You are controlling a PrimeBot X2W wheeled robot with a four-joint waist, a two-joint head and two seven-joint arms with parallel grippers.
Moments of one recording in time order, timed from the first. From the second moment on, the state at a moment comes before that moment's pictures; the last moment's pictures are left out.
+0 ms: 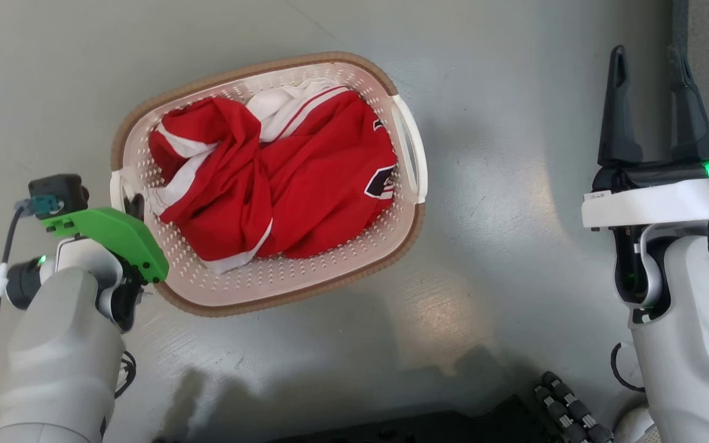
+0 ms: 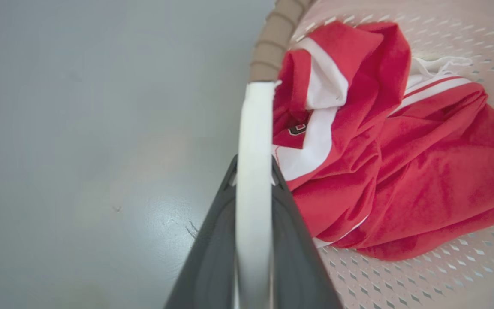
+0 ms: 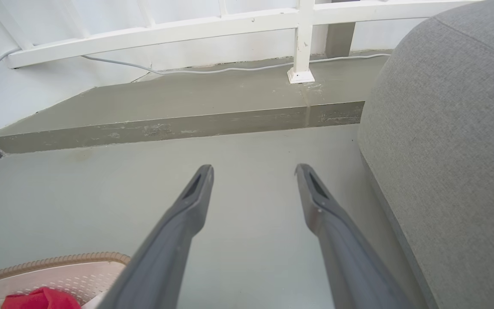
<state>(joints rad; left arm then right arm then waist) -0.74 0.12 -0.29 1.06 -0.61 -0.12 -0.05 -0.34 -0.08 0.09 0.02 0.22 -0.06 -0.25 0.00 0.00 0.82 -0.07</state>
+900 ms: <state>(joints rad) -0.76 0.12 -0.42 1.08 -0.59 -0.12 -0.06 -0.34 -0.07 0.08 0.03 0.22 -0.04 -0.25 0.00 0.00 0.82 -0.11</state>
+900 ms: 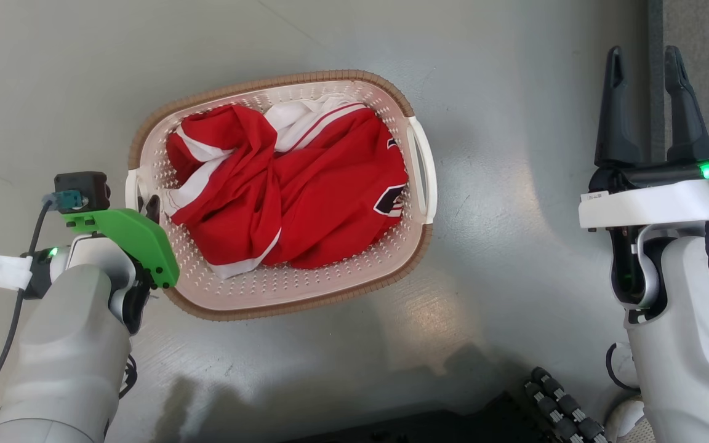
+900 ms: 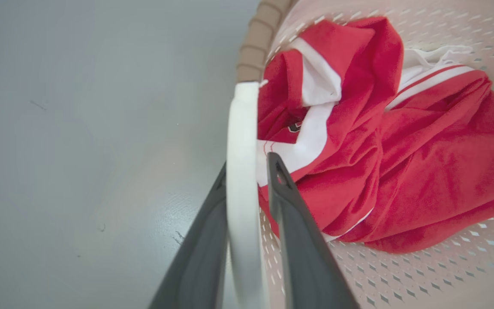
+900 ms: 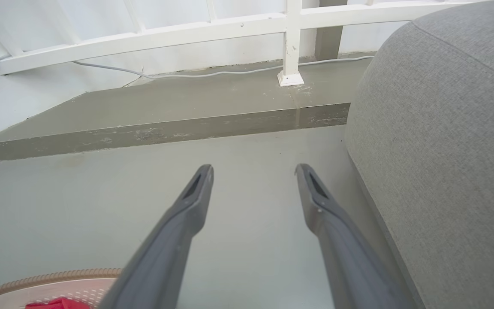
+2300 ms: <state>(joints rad) -0.69 0.13 -0.31 0.86 -0.60 -0.10 -0.25 -0.28 -0.06 0.03 0.22 0.22 0.00 -0.25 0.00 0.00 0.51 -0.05</state>
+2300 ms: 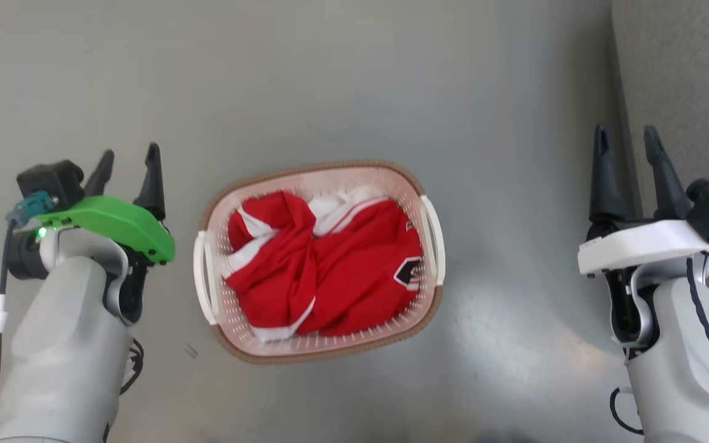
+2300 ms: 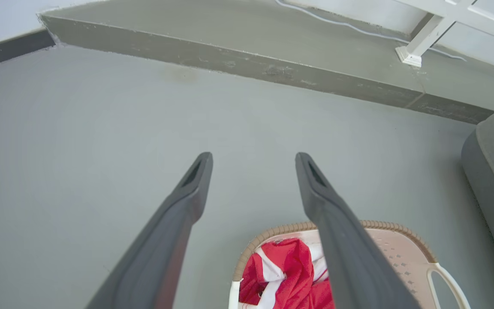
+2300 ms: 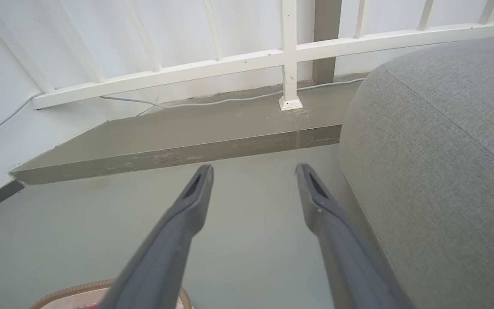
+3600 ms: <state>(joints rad) -0.16 0.12 -0.26 0.34 -0.41 0.01 -0.25 -0.06 -0.06 0.01 0.27 0.20 0.03 -0.25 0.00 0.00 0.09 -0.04</state>
